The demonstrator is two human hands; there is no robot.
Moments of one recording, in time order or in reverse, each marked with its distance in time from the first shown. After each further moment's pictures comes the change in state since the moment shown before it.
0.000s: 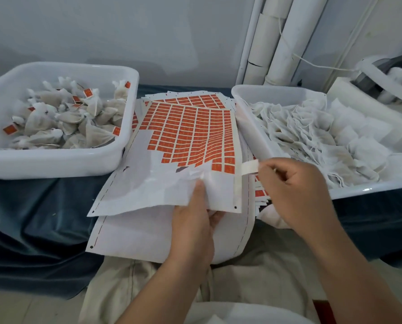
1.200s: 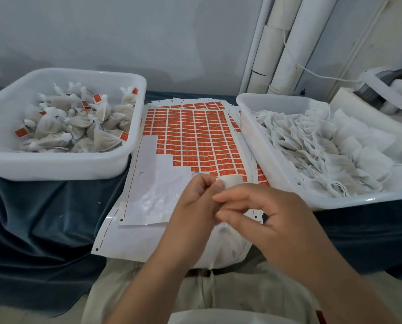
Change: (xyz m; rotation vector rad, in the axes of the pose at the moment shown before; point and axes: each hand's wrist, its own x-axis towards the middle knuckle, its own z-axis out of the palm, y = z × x) left_hand -0.010 0.040 -0.008 0.393 -0.413 0.157; right_hand -0.030 -0.049 0.005 0.133 -0.339 -0.131
